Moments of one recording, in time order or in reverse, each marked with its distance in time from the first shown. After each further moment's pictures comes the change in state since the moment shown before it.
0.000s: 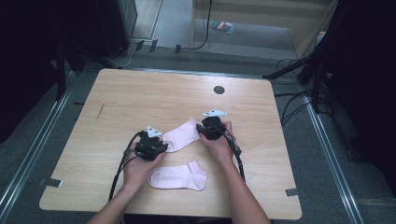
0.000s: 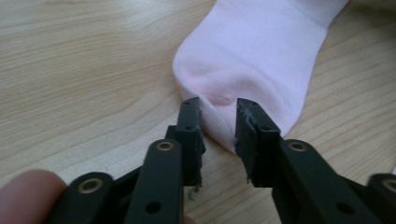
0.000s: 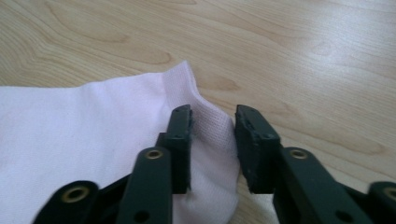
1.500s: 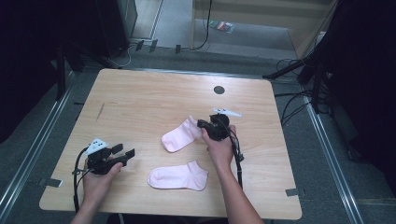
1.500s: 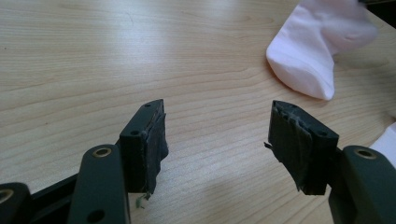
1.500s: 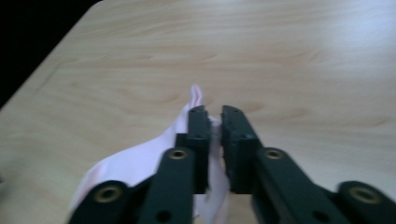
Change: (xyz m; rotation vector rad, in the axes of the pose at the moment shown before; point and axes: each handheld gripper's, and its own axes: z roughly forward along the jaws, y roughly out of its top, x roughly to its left) left arm 0.094 -0.082 -0.066 -0.291 -0.097 -0.182; right arm 0.007 0.014 -0.050 -0.111 0.116 0.340
